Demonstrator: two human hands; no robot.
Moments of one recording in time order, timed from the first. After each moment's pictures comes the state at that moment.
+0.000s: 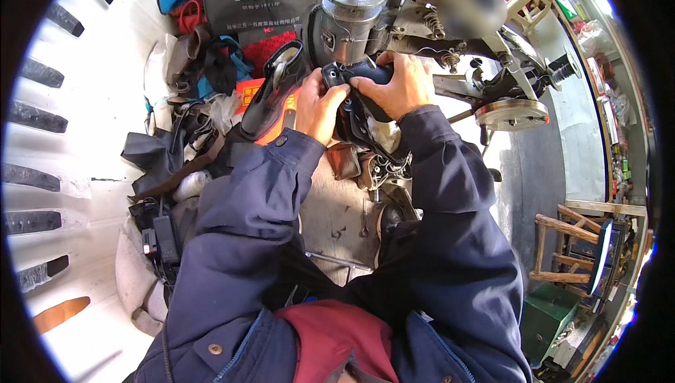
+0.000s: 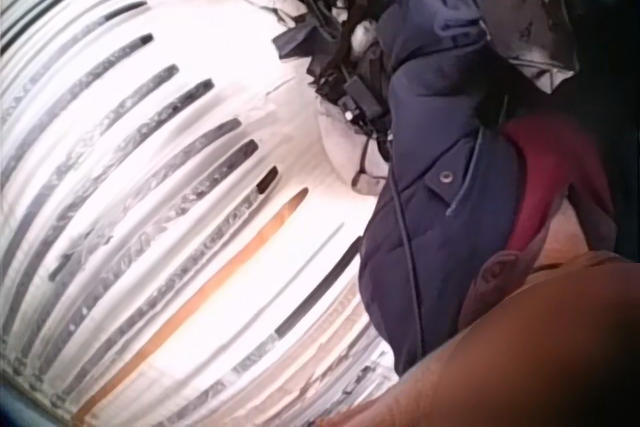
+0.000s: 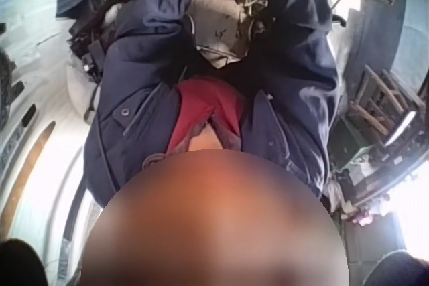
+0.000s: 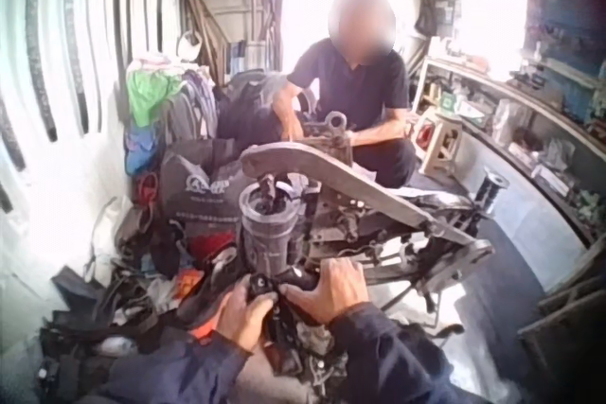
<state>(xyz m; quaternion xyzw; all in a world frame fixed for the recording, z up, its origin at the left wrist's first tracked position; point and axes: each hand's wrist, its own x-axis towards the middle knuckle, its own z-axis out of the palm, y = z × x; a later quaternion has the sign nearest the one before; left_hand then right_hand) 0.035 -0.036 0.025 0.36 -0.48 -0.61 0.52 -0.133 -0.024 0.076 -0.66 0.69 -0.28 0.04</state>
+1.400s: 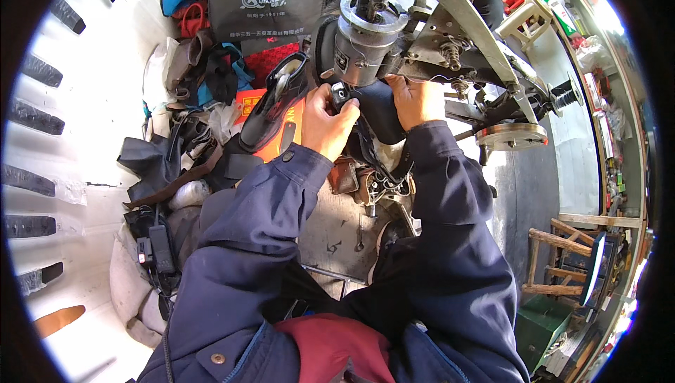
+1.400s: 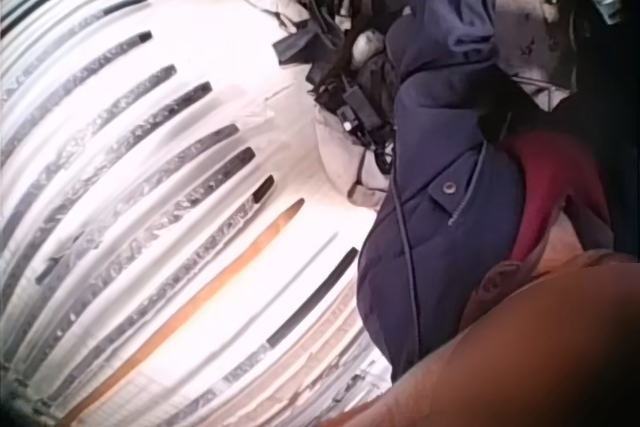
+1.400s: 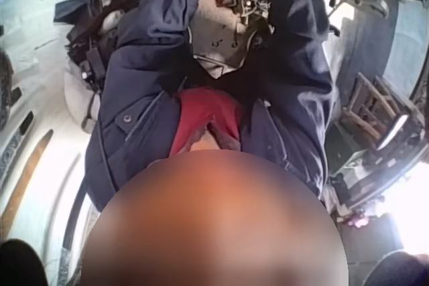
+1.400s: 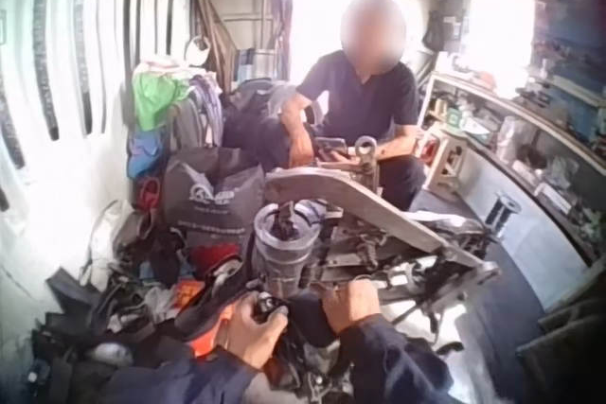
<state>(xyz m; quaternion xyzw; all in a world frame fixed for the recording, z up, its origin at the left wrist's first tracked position) 0.028 -0.038 0.027 0.45 -0.53 -0.52 0.50 -0.152 -0.044 0.058 -0.64 0.69 -0.32 0.04</state>
